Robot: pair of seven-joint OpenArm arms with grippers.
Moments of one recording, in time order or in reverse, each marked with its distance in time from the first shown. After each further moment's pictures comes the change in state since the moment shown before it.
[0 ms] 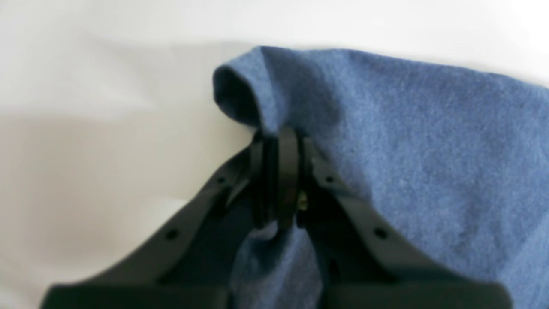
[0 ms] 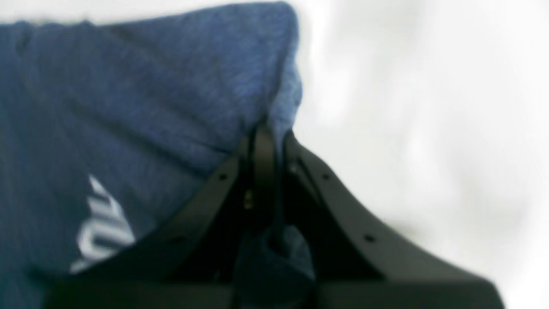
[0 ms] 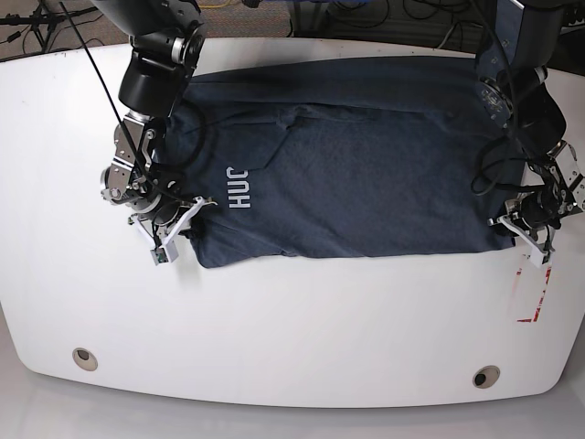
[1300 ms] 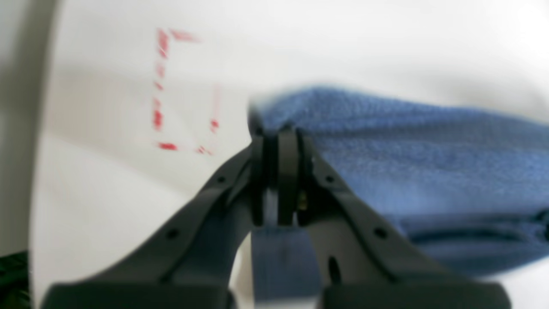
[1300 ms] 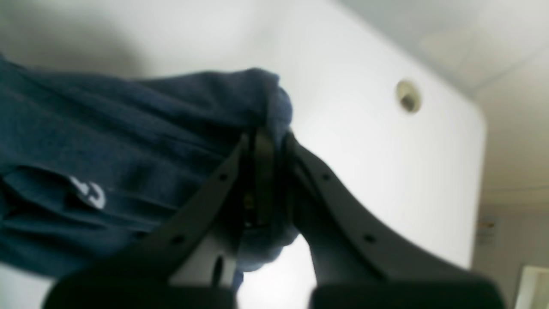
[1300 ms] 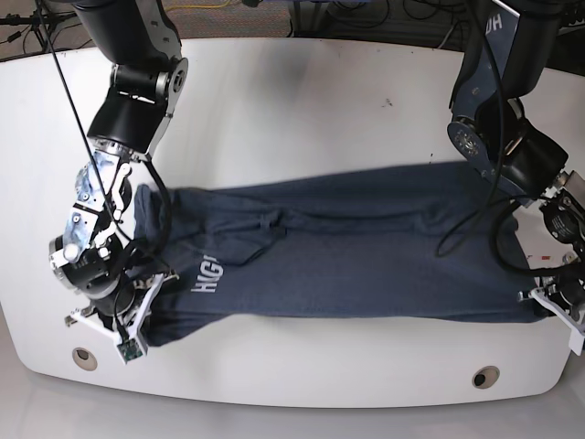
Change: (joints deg) left arm -13.7 8.9 -0.4 40.7 -6.9 1.3 34.1; right arm 13.7 5.0 -8.5 27.2 -0.8 0.5 -21.6
